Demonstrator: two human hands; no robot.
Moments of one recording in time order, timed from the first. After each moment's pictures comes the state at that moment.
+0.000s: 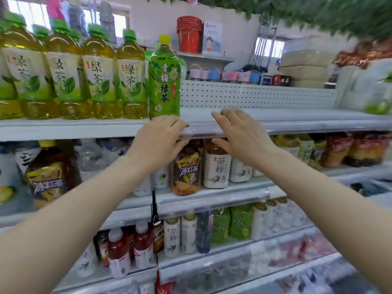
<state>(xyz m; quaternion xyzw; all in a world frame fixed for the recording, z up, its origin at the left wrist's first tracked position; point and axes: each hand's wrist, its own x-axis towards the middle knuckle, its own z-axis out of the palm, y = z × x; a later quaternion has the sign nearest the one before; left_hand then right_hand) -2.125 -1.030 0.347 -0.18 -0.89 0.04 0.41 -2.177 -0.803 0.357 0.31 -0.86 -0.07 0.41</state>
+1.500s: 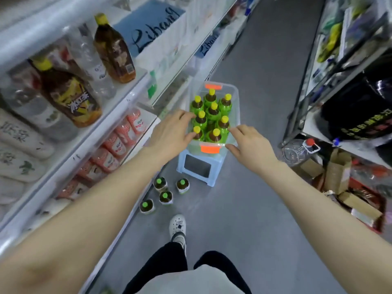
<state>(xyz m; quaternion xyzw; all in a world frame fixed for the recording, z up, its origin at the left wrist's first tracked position) -2.350 -0.162 -0.015 -0.49 -0.85 -0.17 -0.04 -2.175 0.006 -0.034 -0.20 -0.98 0.05 0.05</state>
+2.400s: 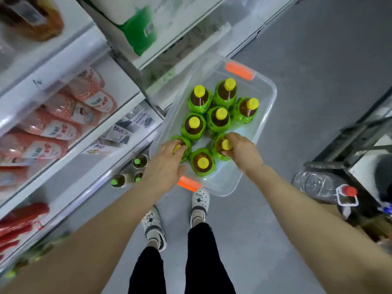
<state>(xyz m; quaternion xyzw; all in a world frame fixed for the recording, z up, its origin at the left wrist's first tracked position) -2.405 0.023 -0.245 -0.30 -0.91 -0.14 -0.24 -2.357 0.273 -0.274 -0.10 -0.95 0.23 -0.20</state>
